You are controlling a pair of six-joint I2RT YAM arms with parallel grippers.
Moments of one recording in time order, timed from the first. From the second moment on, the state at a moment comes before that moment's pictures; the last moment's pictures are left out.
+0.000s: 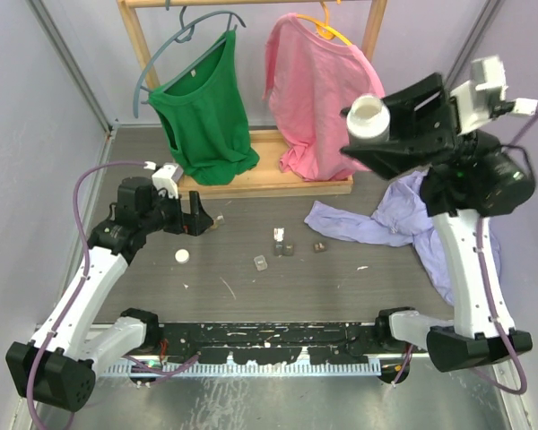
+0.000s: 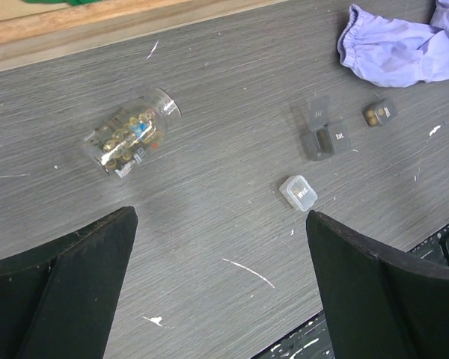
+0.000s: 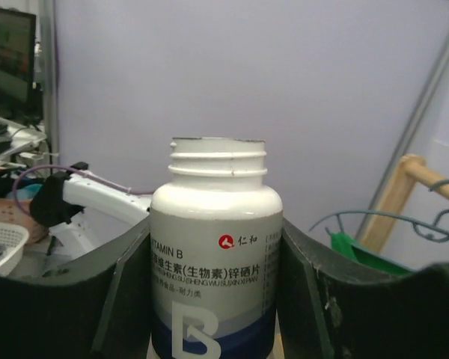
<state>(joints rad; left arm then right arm) -0.24 0.96 0.88 -0.54 0.34 -0.20 0.13 1.20 1.55 1.08 -1.10 1.17</state>
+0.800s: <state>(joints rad) -0.24 0.74 0.77 -0.53 0.33 -0.19 0.33 1.17 1.01 -0.18 -1.10 -0.41</state>
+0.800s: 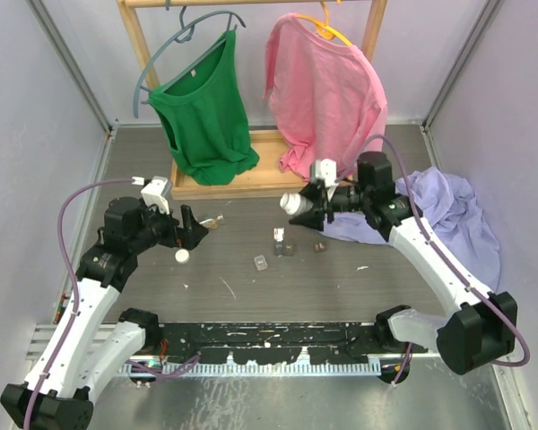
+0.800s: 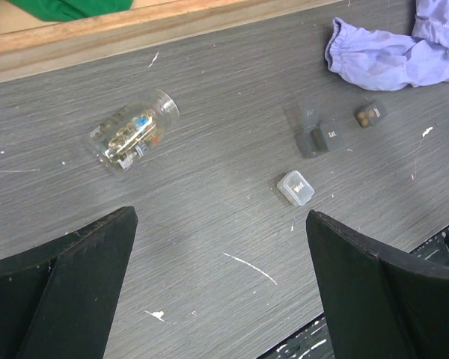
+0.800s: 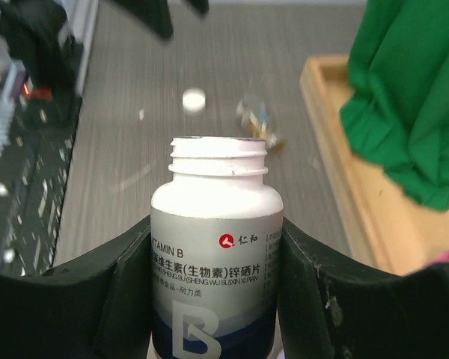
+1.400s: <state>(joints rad) -0.24 0.73 0.76 -0.52 0.33 -0.20 0.48 1.48 0.91 -0.56 -0.75 -0.85</state>
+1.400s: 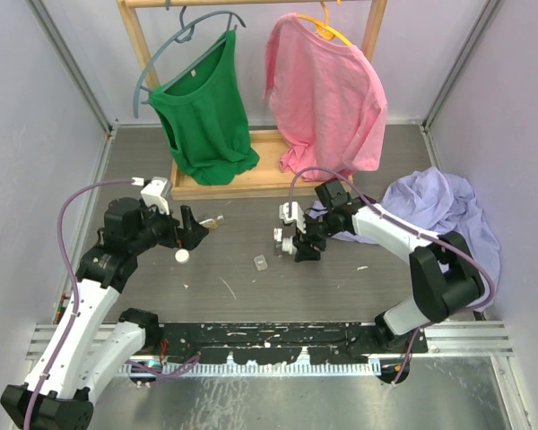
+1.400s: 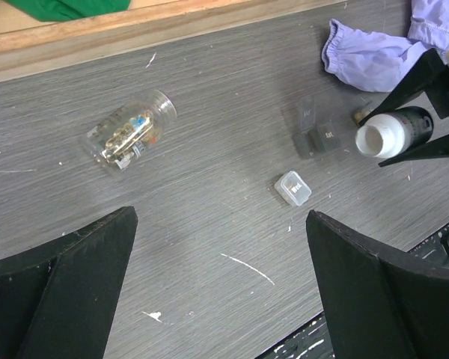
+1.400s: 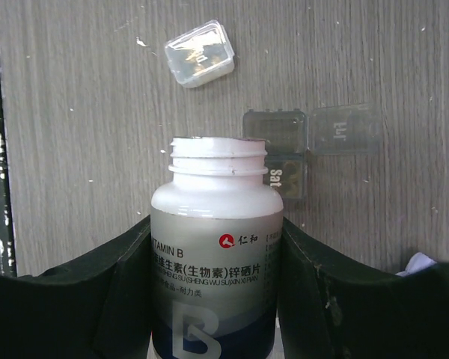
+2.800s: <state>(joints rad) -0.24 0.71 0.76 -0.52 0.33 -0.20 0.59 1.70 1.08 -0.64 -0.42 -0.86</state>
